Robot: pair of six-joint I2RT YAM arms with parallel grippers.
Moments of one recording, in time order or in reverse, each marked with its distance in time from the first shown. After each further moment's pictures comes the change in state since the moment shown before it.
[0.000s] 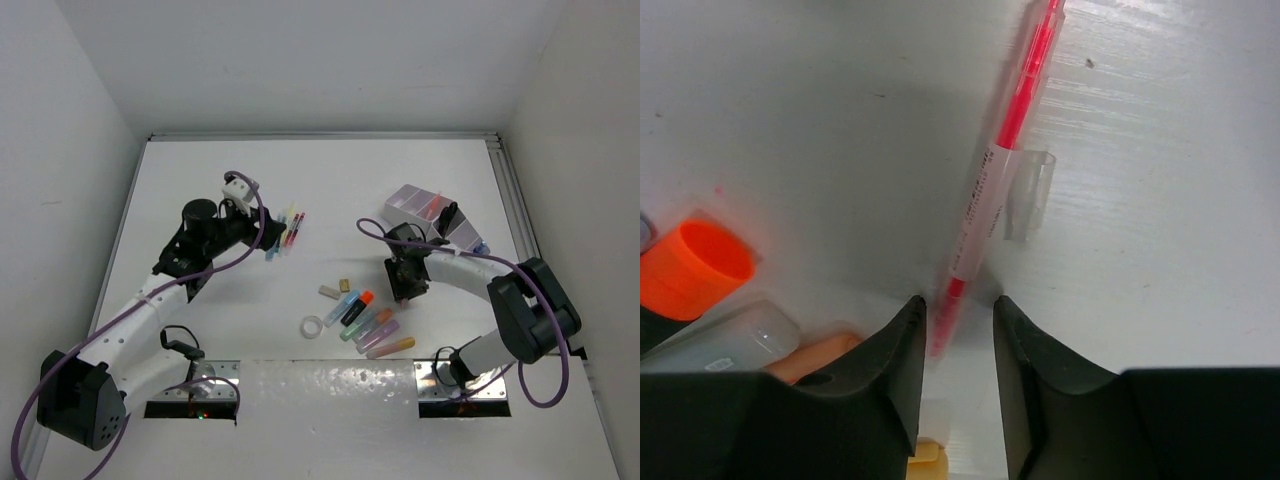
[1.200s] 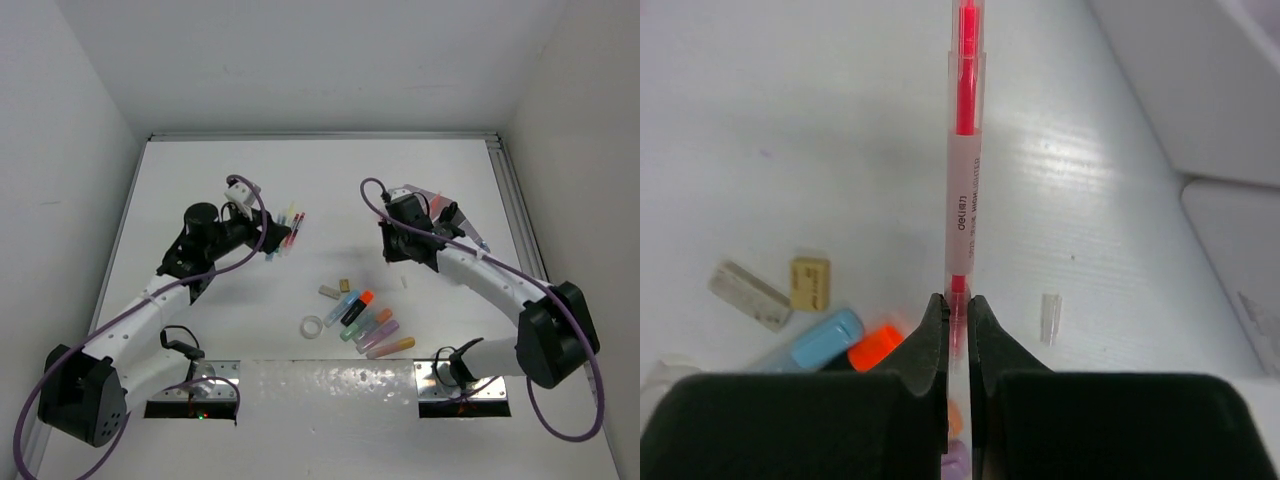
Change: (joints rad) left arm 0.000 0.017 -0.050 0.098 0.063 -0.031; right arm 0.027 -0.132 0.175 0.077 0.048 0.035
